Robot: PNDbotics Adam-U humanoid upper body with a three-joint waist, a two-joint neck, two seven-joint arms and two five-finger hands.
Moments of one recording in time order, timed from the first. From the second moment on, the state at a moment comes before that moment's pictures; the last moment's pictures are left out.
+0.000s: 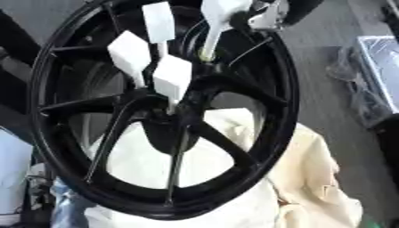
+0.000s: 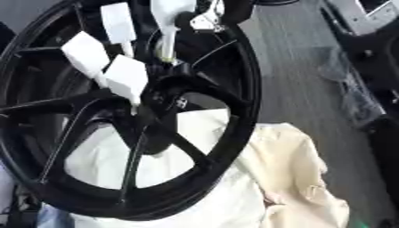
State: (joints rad) left arm -0.06 0.30 0.15 -1.80 0.27 0.05 0.43; right arm -1.10 -0.65 0.32 -1.70 0.06 0.21 0.75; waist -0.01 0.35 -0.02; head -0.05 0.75
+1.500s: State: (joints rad) left arm -0.08 0.28 0.21 -1.84 0.25 0.04 0.50; right arm -0.45 -0.87 -0.34 -1.51 -0.02 0.11 0.33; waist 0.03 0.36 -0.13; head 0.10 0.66
